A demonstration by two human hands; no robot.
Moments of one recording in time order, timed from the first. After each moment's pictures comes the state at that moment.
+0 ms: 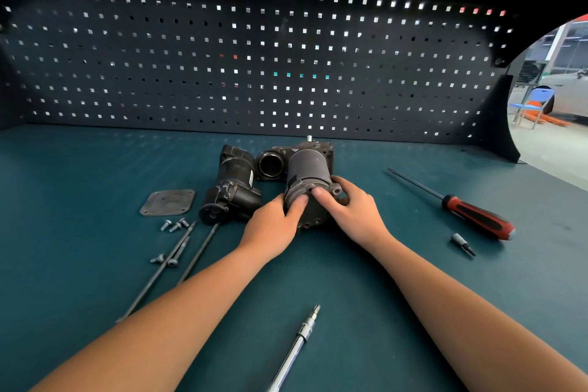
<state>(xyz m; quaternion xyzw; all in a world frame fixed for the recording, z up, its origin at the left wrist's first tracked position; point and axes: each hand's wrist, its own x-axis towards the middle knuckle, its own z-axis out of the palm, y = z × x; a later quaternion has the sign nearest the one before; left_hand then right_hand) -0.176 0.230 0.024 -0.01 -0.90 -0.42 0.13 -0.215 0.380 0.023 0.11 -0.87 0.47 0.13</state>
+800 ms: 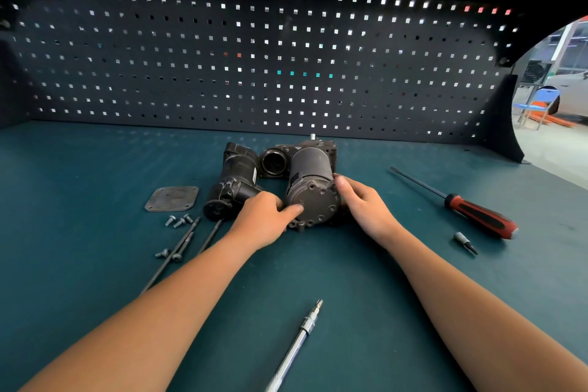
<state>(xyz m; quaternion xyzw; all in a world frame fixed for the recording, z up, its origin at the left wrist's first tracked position) -0.175 0.211 0.033 0.00 -0.93 -0.36 0.10 -0.221 0.394 0.024 0.16 -0.82 0.55 0.06</state>
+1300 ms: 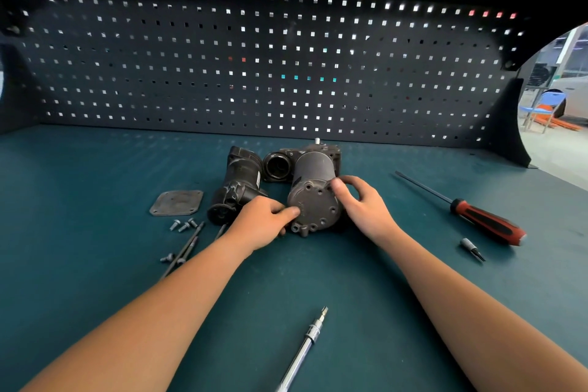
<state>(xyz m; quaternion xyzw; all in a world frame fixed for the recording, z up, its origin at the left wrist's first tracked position) -0.179 0.201 0.030 -0.01 -0.89 -0.46 0.06 -0.224 0.385 0.028 0.13 -0.84 0.51 0.11</state>
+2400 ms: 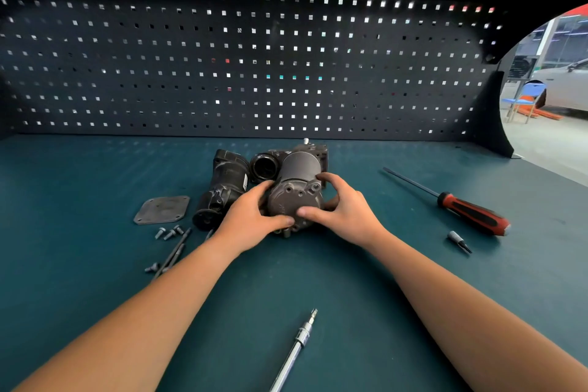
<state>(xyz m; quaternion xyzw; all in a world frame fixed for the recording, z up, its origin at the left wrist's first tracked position) -0.187 0.198 0.026 -0.09 -0.83 -0.55 0.10 -0.216 0.382 0.028 0.20 -0.87 0.43 0.13</state>
